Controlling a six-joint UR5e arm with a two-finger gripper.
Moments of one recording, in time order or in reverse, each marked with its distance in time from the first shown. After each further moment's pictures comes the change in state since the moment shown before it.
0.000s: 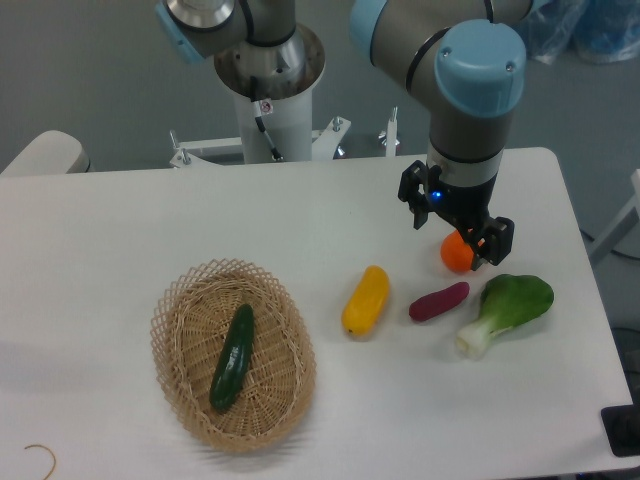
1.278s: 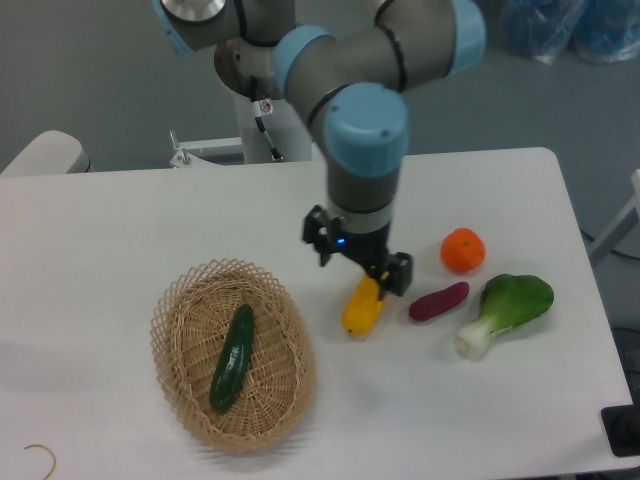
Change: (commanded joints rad) arm -0.244 0.005 -0.178 0.077 -0.121 -0.656
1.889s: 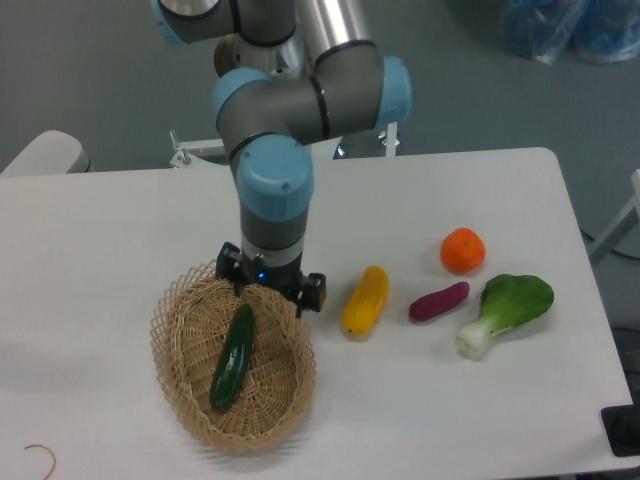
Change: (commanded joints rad) arm -0.124 -0.098 -0.091 0.236 -0.003 -0.112
